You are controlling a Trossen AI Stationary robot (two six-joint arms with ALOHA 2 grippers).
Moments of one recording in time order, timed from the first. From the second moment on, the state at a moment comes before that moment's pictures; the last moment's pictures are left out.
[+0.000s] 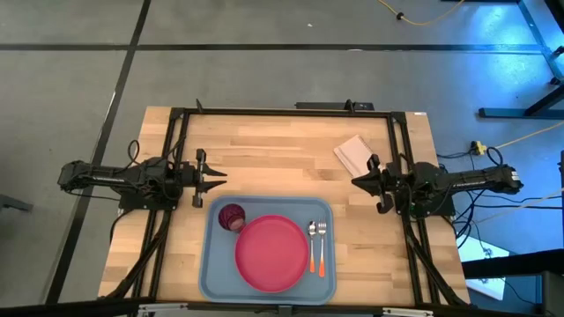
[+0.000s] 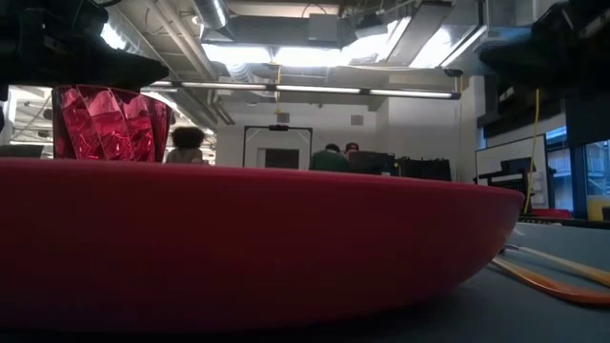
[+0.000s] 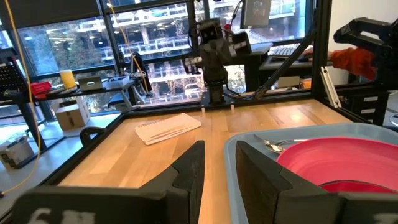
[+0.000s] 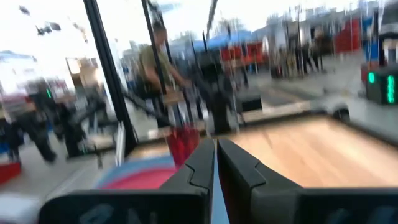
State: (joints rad) left arm 0.00 0.19 0.02 0.23 -0.04 0.12; right arm 0.07 0.25 0.01 0.39 0.02 0.20
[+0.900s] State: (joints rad) left arm 0.00 0.19 0.02 0.23 -0.04 0.12; right arm 0.07 0.14 0.01 0.15 0.02 0.20
